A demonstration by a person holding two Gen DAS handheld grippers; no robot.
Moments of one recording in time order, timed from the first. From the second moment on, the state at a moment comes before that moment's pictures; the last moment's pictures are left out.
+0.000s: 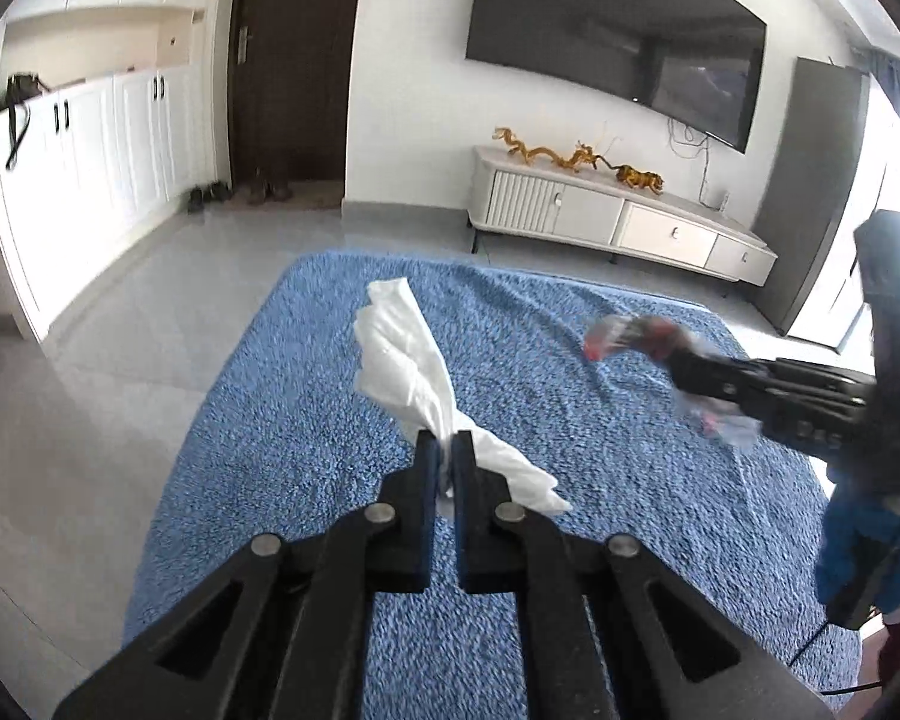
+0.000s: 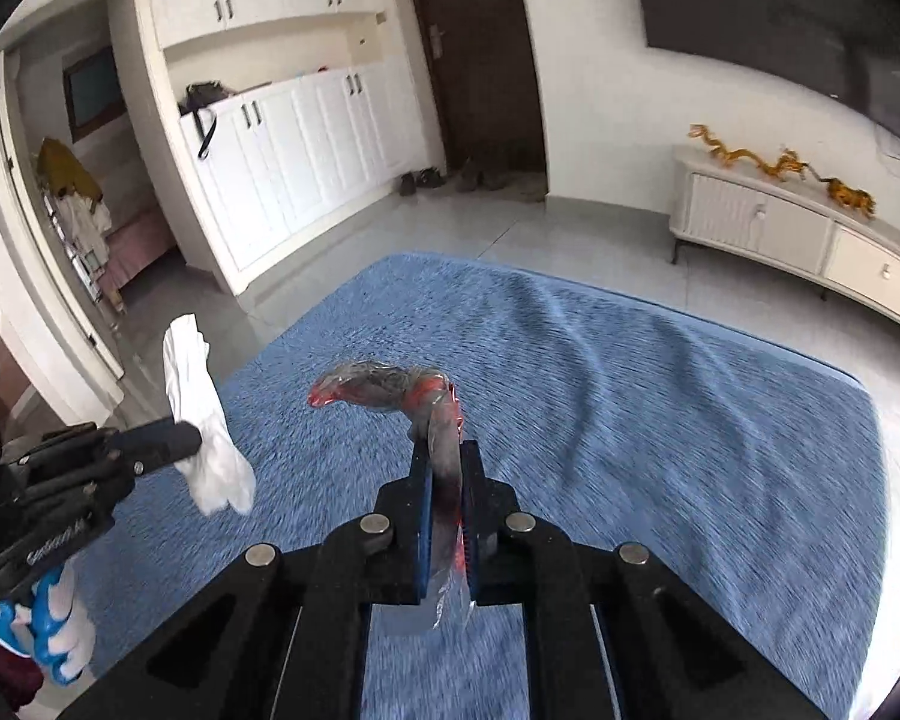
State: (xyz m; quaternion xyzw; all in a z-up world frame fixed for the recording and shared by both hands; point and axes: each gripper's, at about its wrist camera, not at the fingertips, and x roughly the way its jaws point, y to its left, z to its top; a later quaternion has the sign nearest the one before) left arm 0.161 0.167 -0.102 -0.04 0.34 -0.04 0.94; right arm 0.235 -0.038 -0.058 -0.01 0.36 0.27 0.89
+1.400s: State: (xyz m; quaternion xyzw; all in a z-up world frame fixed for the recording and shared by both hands) left arm 0.115 -0.125 -0.061 0.18 0.31 -0.20 0.91; right arm 0.063 -0.352 -0.095 0.15 0.31 0.01 0.94
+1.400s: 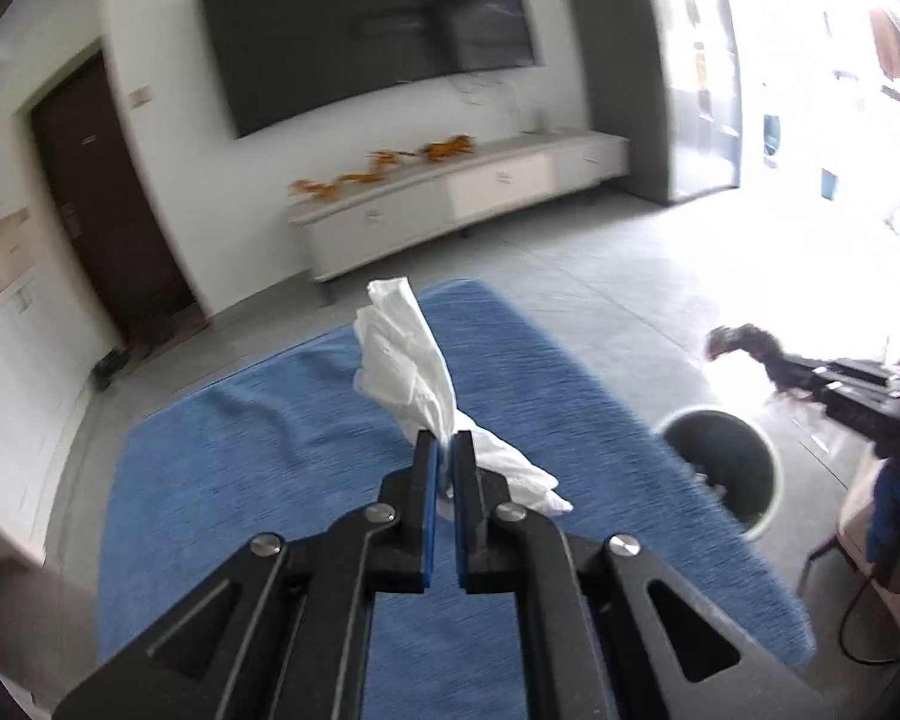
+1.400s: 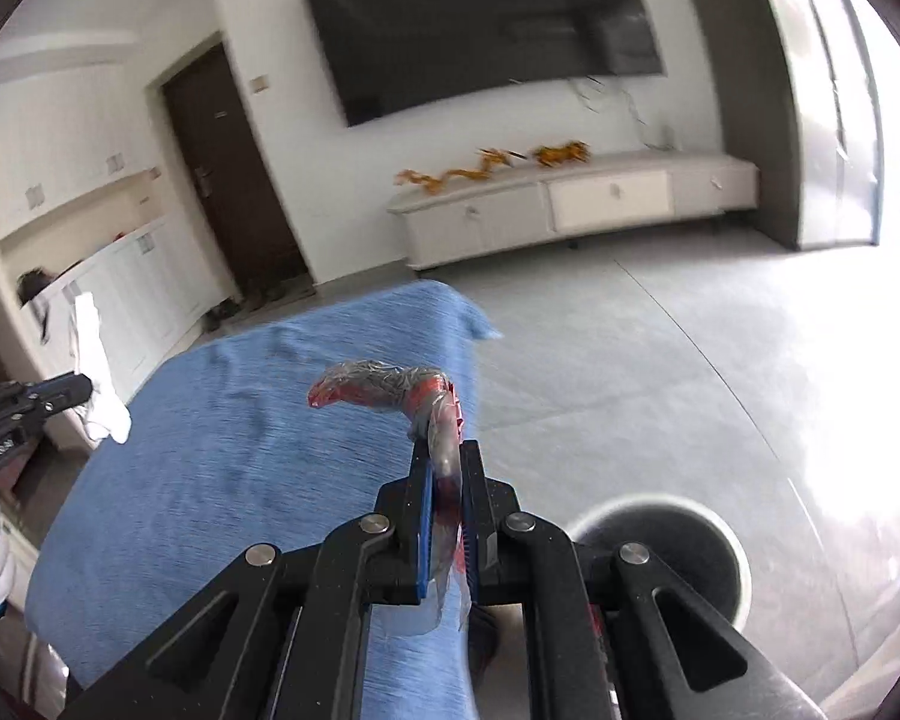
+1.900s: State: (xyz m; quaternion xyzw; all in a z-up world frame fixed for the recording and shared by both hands) left arm 0.158 -0.356 -0.160 0.22 0.43 -0.38 0.79; right arm 0.063 -0.470 -0.233 0.25 0.42 -0.10 0.87
